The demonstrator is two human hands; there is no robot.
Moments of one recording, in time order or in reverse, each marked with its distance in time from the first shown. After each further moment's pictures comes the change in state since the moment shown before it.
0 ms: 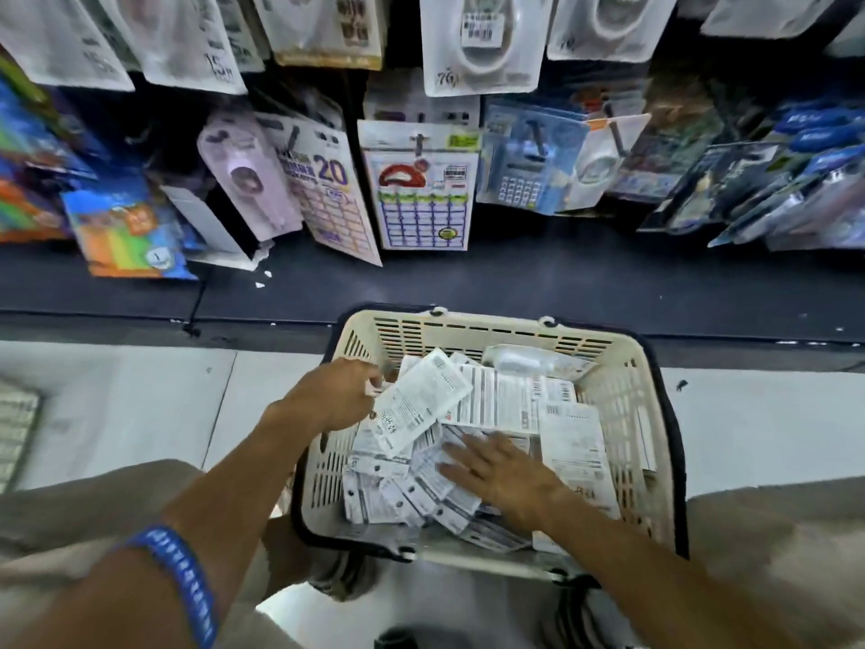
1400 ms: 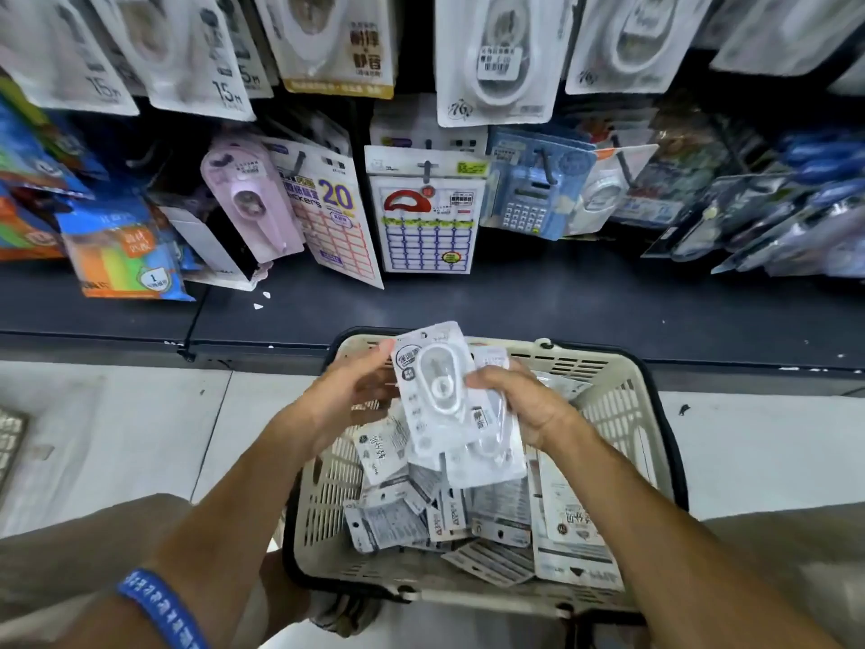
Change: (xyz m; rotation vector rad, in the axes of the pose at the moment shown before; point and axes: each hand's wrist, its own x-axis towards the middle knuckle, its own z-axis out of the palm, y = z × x) left_hand 0.006 0.004 -0.013 -1.450 -0.067 -0.098; right_hand 0.020 0.057 -0.134 2.143 0.456 0.405
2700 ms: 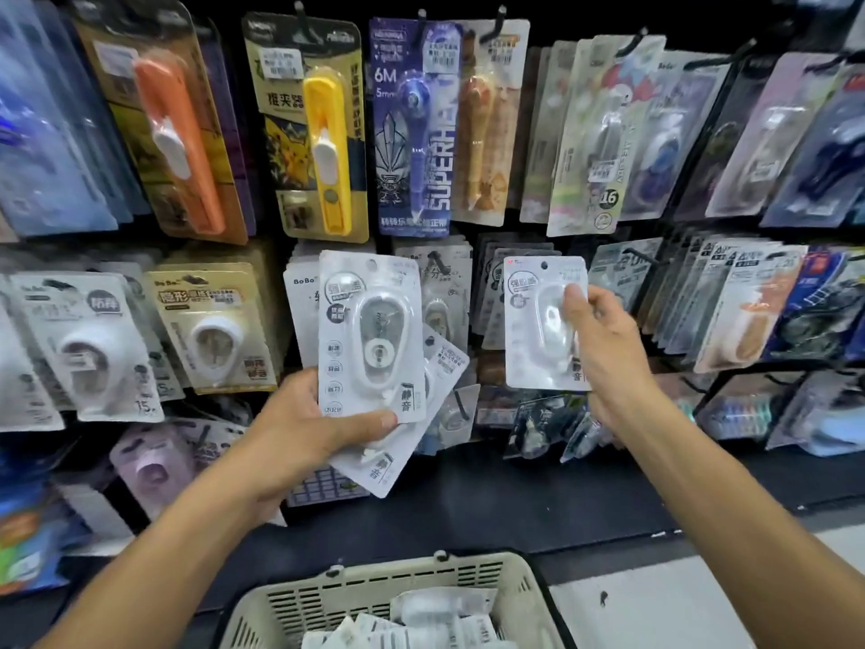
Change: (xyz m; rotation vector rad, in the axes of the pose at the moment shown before) left_hand -0.103 0.216 0.129 0.203 -0.182 0.736; right_hand -0.174 -0.277 -0.063 -0.156 0.707 -0.963
